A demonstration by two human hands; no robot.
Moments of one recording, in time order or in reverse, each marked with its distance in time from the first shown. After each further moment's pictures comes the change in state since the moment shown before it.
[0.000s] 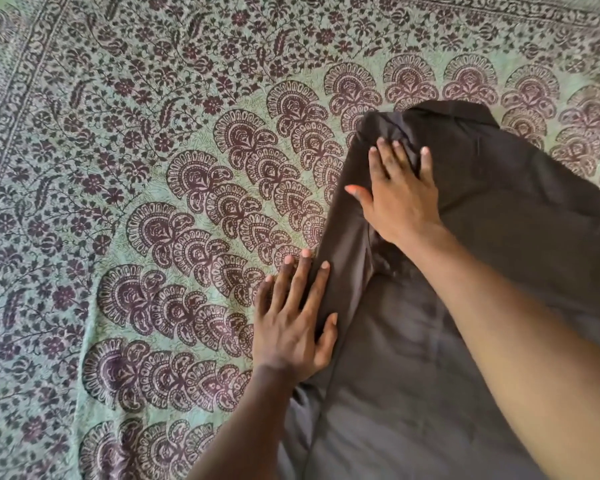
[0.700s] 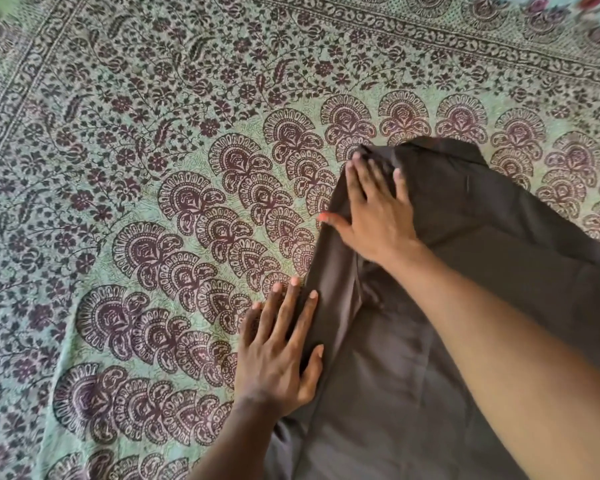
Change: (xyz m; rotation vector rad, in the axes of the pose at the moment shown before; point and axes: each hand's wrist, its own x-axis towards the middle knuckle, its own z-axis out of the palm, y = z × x) left_hand 0.000 0.001 0.000 0.004 -0.008 -0.001; right_hand 0.026 -0.007 -0.008 -0.039 -0.098 -0.107
